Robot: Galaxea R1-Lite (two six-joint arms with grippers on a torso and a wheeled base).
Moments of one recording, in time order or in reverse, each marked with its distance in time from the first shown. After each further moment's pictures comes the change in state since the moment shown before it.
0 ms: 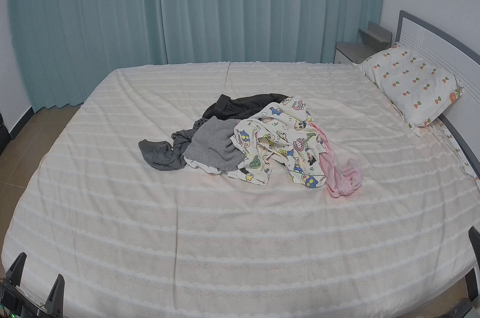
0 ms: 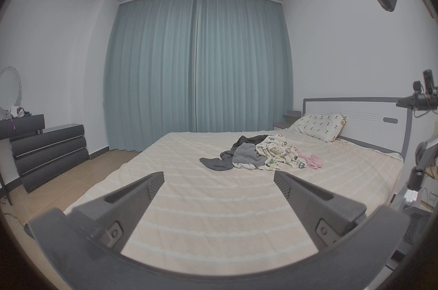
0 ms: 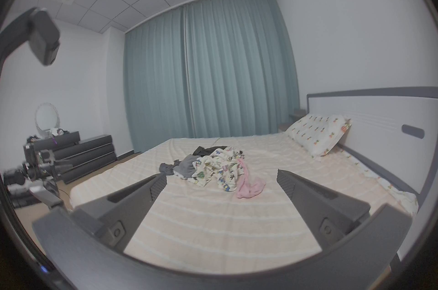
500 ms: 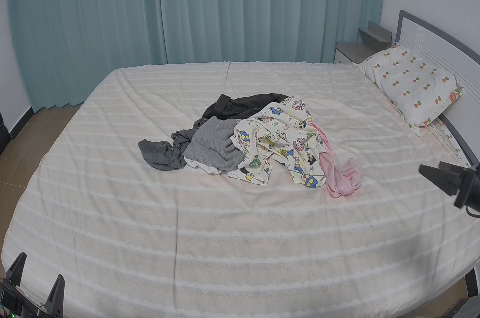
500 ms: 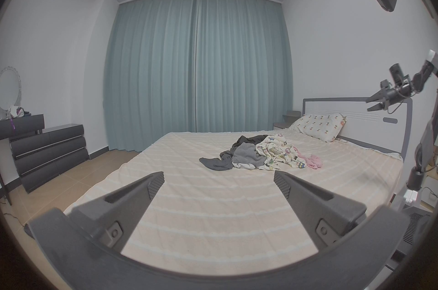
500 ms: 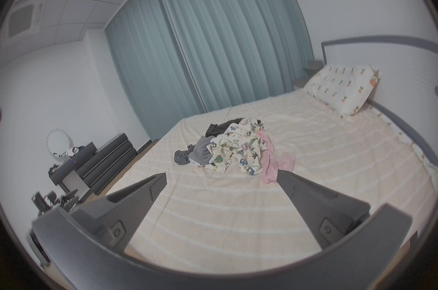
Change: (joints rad) left arm 0.000 0.000 0.000 0.000 0.000 0.000; right arm 0.081 0.711 -0.145 -0.310 0.044 0.186
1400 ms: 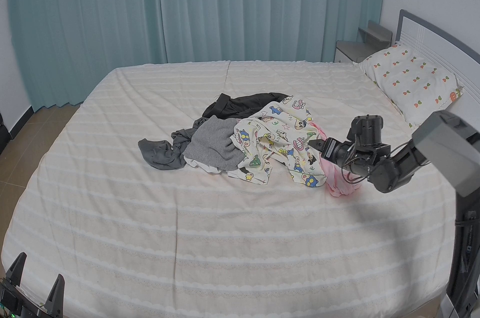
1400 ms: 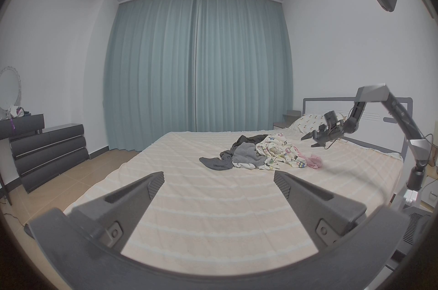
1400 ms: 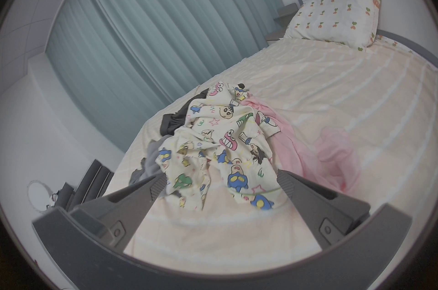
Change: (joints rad) left arm 0.000 0.000 0.000 0.000 0.000 0.000; right arm 0.085 1.299 -0.772 -0.402 -0.212 0.296
